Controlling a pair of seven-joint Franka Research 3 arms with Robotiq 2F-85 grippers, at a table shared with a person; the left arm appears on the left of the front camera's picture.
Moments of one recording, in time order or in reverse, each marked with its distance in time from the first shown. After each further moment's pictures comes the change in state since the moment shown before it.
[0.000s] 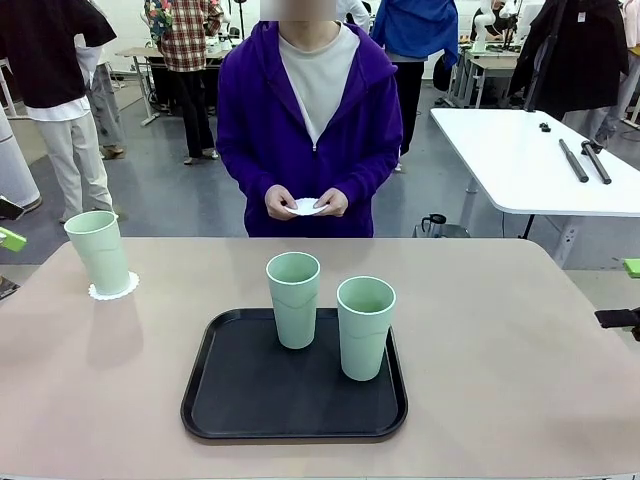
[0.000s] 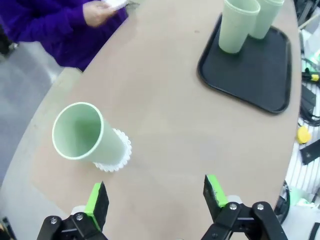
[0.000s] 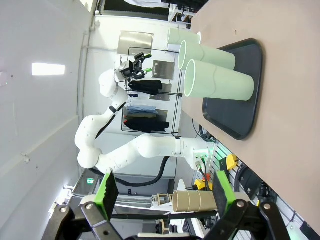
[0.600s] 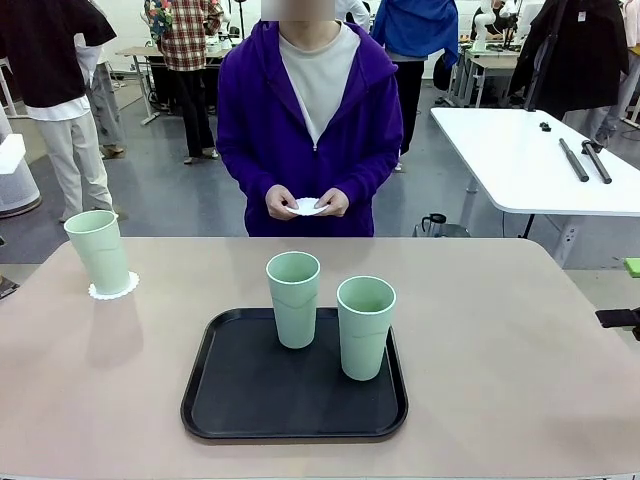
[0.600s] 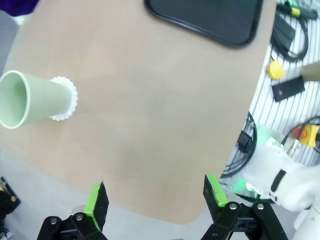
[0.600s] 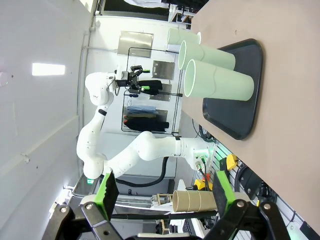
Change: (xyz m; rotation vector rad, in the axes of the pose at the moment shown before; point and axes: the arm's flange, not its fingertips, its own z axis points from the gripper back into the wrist) left arm 0.043 -0.071 0.006 -0.103 0.436 -0.089; right arm 0.000 0.000 0.000 0.000 0.000 0.000
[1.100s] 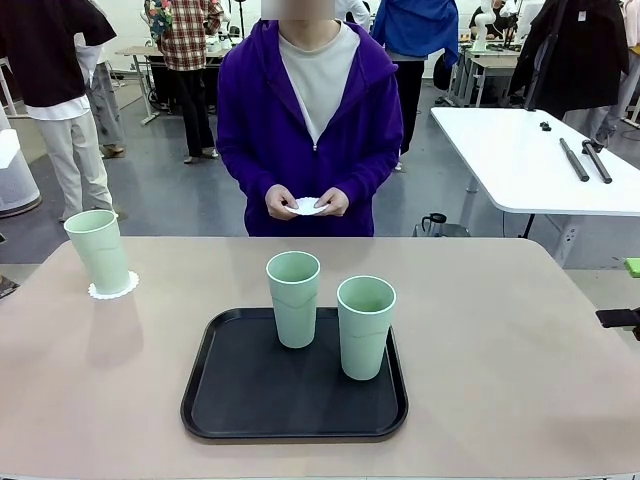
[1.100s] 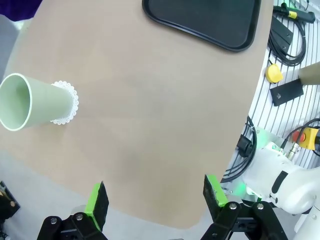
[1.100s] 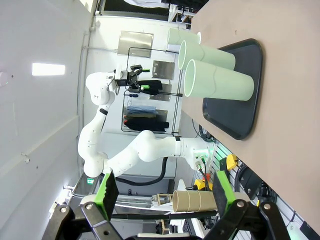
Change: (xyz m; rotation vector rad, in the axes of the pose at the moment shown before) left arm -0.006 0.006 0.002 0.001 -0.050 0.013; right arm 0.000 0.000 0.000 0.000 0.000 0.000
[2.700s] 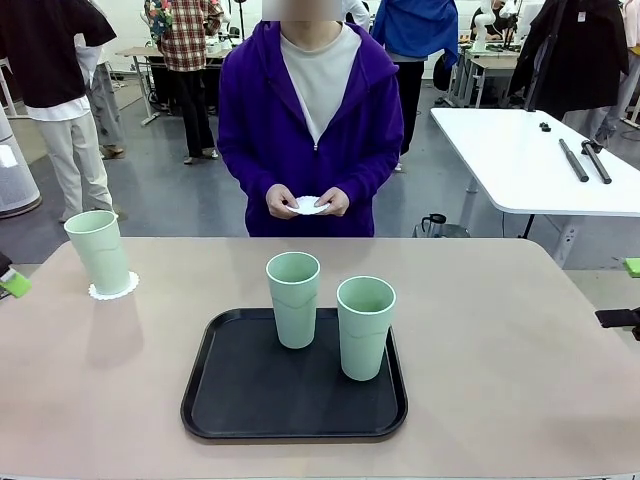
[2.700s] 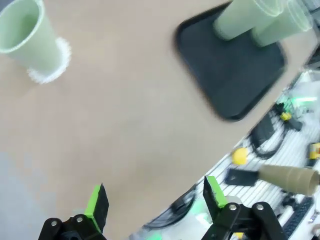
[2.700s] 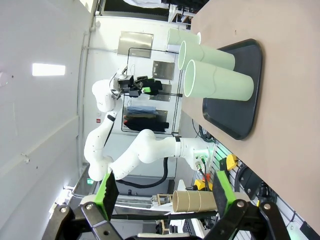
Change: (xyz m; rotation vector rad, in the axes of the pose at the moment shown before) left arm -0.017 -0.031 -0.025 -0.121 -0.191 0.624; right arm 0.000 0.000 0.000 0.000 -0.001 0.000
